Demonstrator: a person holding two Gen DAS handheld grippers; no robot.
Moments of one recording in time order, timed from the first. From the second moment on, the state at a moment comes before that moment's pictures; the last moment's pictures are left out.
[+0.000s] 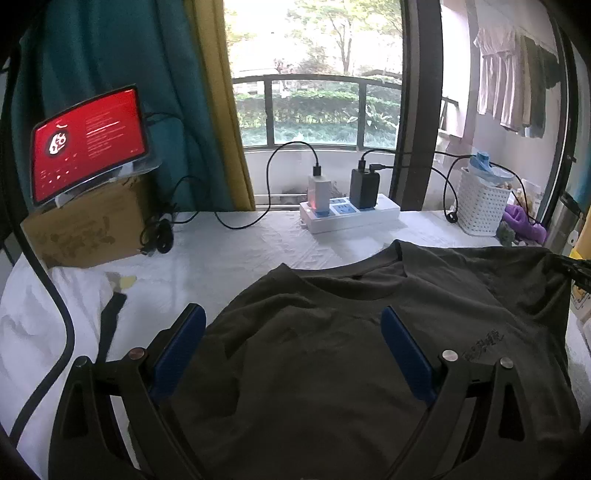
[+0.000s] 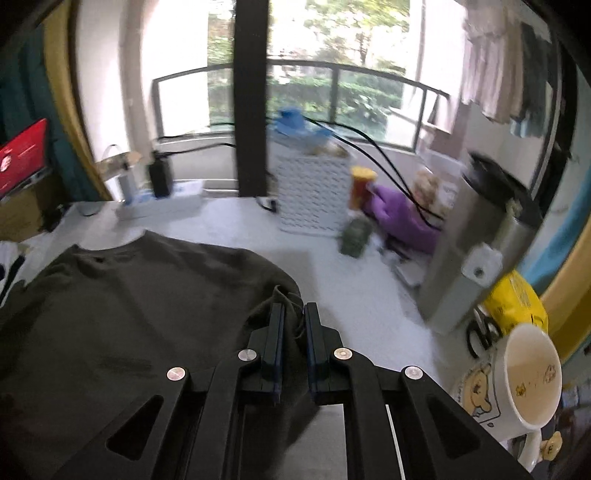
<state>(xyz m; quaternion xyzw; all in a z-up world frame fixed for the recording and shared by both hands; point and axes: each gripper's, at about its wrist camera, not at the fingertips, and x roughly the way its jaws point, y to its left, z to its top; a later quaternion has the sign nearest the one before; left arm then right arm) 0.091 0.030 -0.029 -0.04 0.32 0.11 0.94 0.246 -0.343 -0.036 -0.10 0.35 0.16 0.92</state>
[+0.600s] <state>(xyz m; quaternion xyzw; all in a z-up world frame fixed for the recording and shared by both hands) 0.063 0.063 -0.036 -0.07 0.31 0.12 0.94 0.202 -0.233 -0.072 -0.13 0.40 0.29 0.86</state>
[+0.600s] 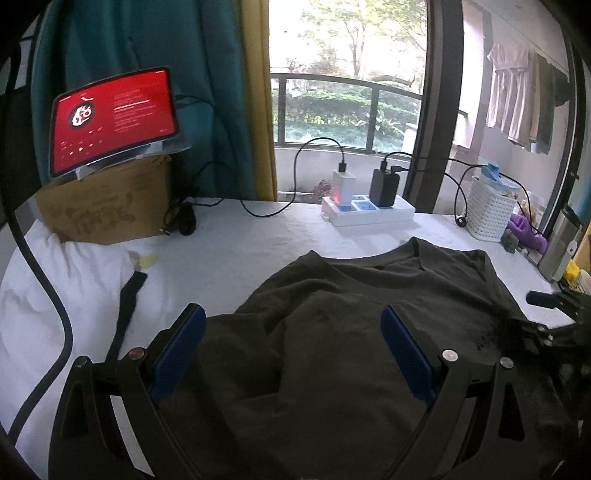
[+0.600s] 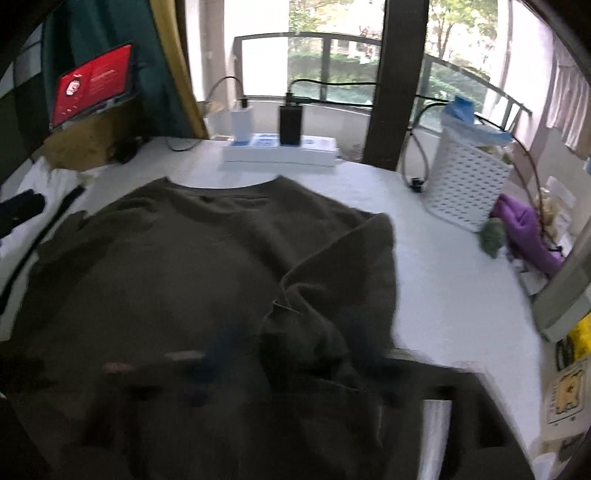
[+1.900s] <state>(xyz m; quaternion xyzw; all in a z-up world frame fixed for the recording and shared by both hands) 0.031 0.092 -0.042 -0.09 0.32 0.16 0.93 0.118 -0.246 -0.090 -0.16 0.44 0.32 0.82</state>
